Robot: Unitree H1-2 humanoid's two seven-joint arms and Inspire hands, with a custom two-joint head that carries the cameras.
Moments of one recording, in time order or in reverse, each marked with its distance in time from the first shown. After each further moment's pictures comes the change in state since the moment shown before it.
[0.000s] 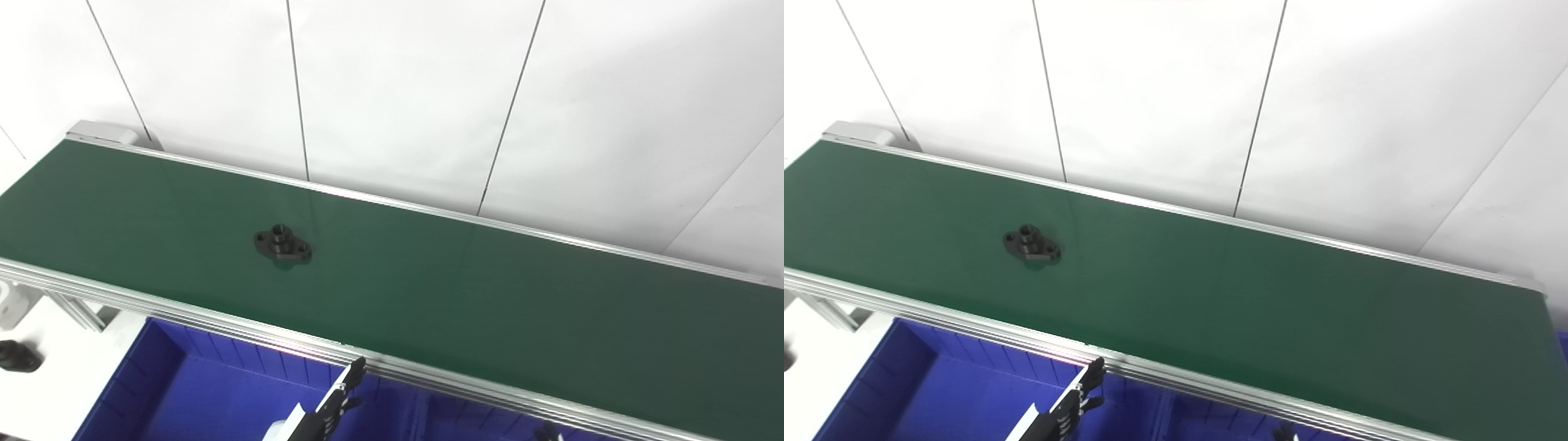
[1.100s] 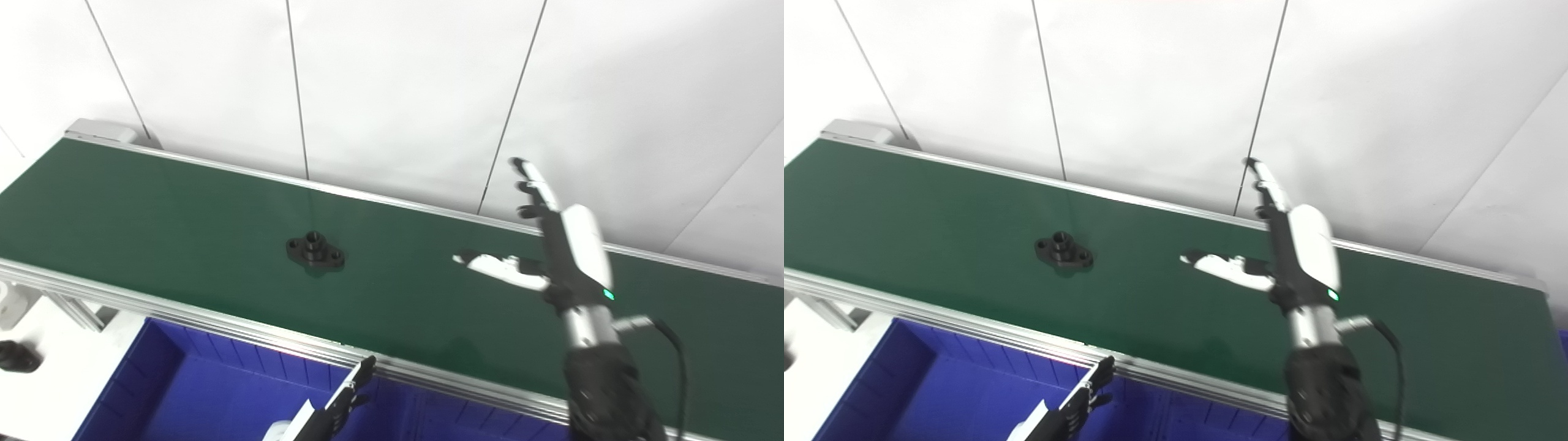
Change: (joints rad) left arm -0.023 0.013 -0.031 0.013 0.003 0.000 -0.004; right arm -0.864 0.015 -0.012 -0.127 -0.637 0.620 0.300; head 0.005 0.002
